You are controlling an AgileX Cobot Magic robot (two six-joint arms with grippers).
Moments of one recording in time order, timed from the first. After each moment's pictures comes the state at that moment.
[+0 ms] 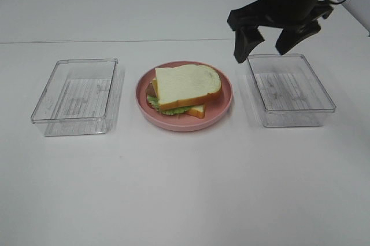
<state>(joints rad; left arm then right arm) 0.03 0.00 -0.52 -0.04 1.08 0.04 0.36 1.81 -1.49 0.06 1.00 -0.04</state>
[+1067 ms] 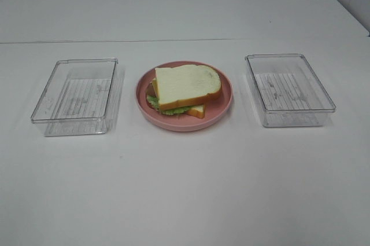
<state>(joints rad) 0.03 0.00 -0.52 -0.04 1.08 0.04 0.23 0.68 -0.70 -0.12 1.20 0.16</state>
